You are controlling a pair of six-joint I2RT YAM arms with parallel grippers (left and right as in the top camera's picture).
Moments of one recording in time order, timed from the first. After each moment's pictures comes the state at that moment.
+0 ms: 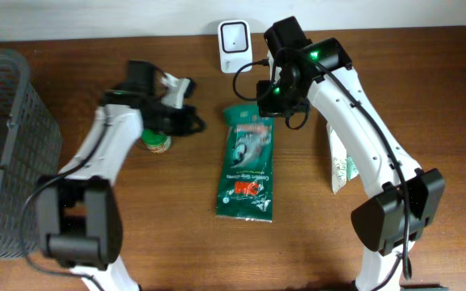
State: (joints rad) left arm -0.14 1.92 1.43 -0.71 0.70 0.00; right arm 0.38 2.00 2.03 -1.31 -0.15 0.33
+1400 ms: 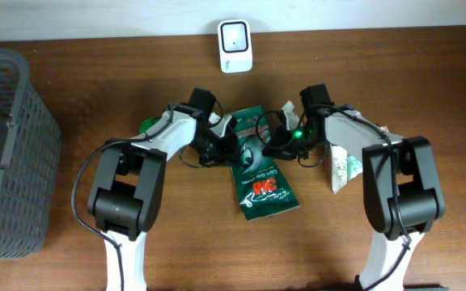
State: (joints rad) left arm -0.35 2.18 1.45 -0.74 0.70 -0.27; right arm 0.18 2.05 1.27 -0.59 -0.73 0.26
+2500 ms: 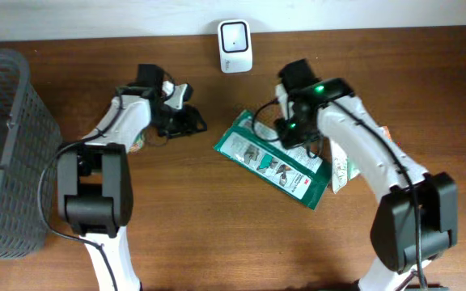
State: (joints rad) left arm -0.12 2.15 1.55 -0.72 0.56 -0.09; right arm 0.32 1.87 1.55 -1.07 -0.04 0.06
